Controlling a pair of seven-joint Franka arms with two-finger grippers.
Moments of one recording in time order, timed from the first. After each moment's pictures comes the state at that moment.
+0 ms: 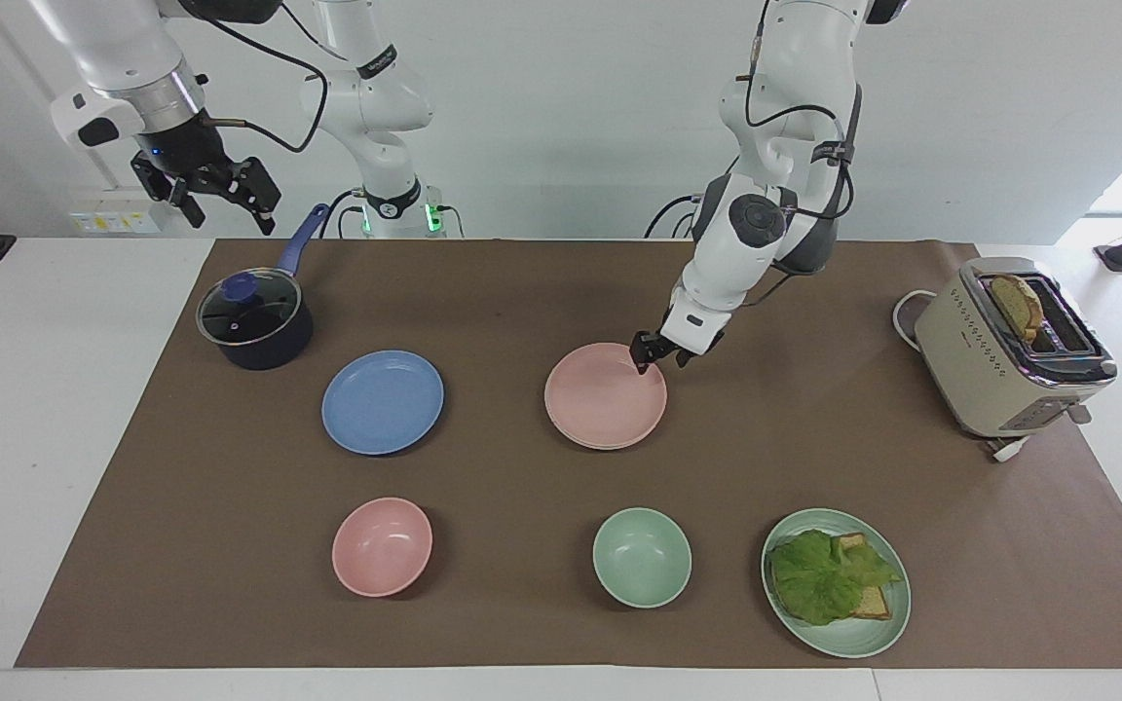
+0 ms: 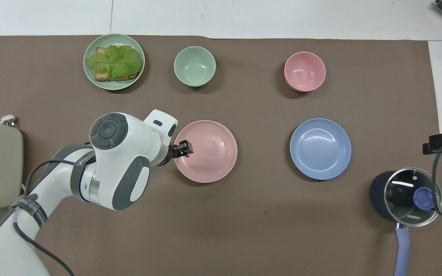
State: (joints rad) left arm -0.28 0.16 -0.23 -2.06 -0.21 2.25 -0.61; right arm -0.02 -0.13 -0.07 -1.67 0.00 1.51 0.07
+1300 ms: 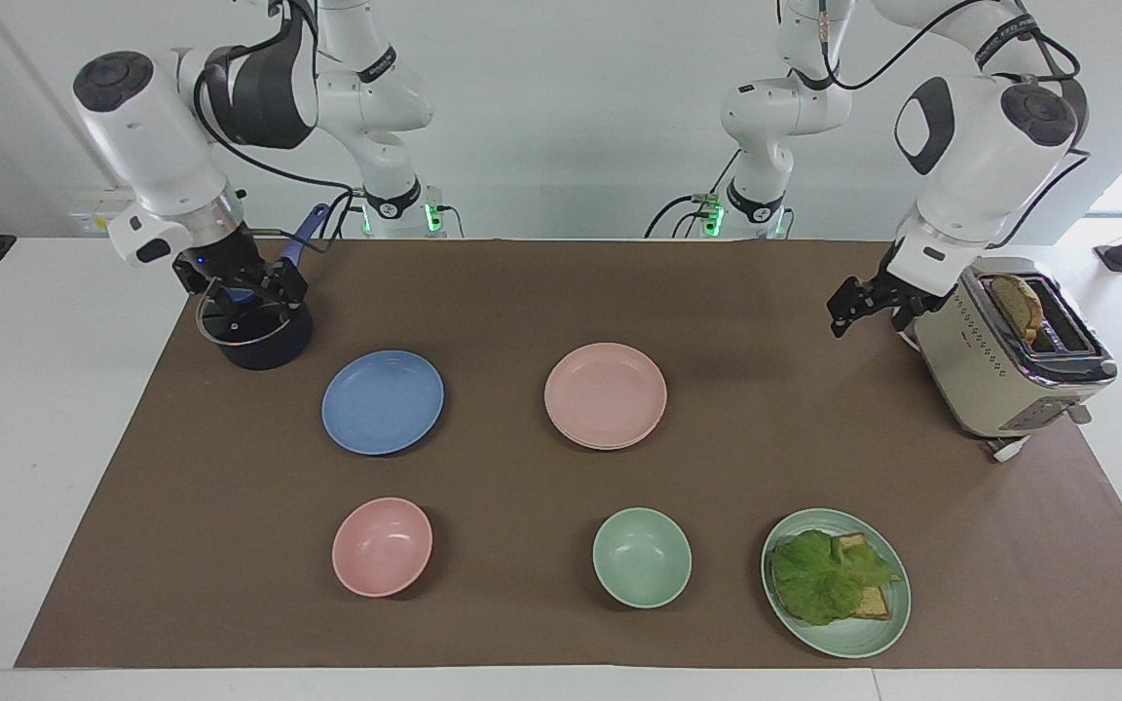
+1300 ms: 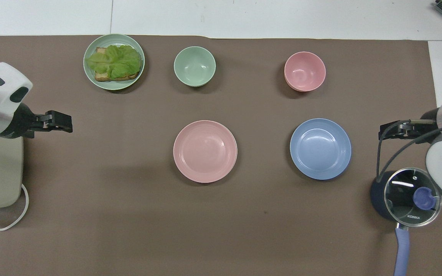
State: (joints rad) left arm 0.12 -0.01 -0.19 -1.81 -0.05 1.81 -0.13; right arm -0.02 0.00 -0.07 -1.89 0.00 1.86 0.03
